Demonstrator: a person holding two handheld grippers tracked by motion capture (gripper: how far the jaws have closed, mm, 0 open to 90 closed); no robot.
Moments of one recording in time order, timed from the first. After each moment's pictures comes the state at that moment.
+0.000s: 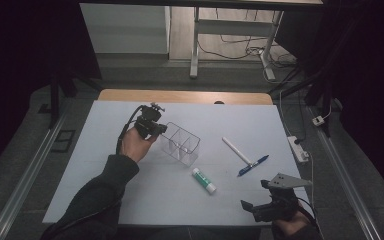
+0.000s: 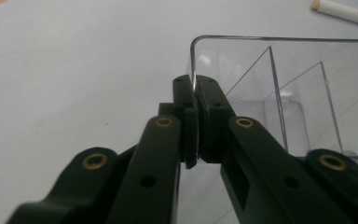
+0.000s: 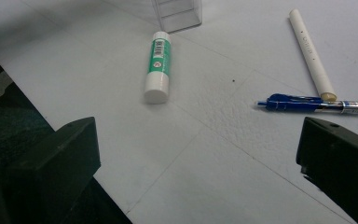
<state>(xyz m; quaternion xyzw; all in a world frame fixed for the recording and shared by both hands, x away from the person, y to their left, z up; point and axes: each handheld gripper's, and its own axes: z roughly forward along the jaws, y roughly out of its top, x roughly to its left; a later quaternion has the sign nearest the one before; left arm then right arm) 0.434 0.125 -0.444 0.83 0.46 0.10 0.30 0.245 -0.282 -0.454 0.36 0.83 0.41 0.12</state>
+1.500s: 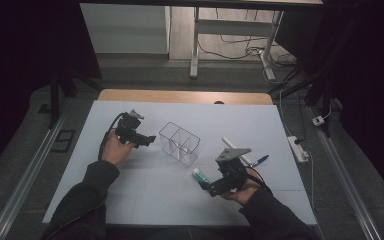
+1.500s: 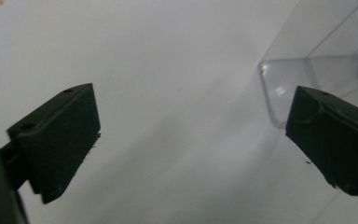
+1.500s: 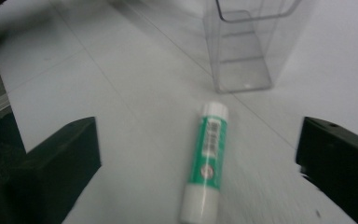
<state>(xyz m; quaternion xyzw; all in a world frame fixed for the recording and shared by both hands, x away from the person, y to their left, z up) 0.441 0.187 -0.499 0.83 0.44 0.15 0.30 0.317 -0.165 -0.459 0.28 0.88 0.38 0.08</state>
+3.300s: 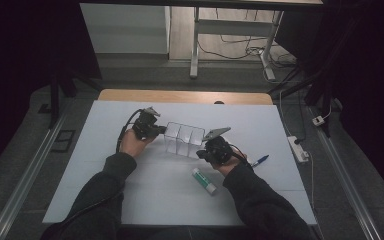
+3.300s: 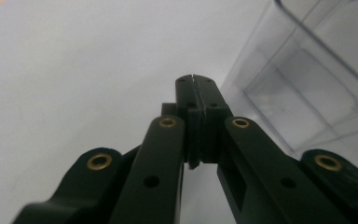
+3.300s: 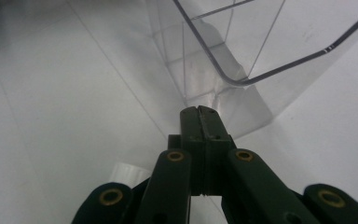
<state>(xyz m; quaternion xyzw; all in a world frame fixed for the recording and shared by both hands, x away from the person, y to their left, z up) 0.468 0.146 -0.501 0.85 0.37 0.09 0.36 0.399 -0.137 -0.485 0.26 0.90 0.34 0.10</state>
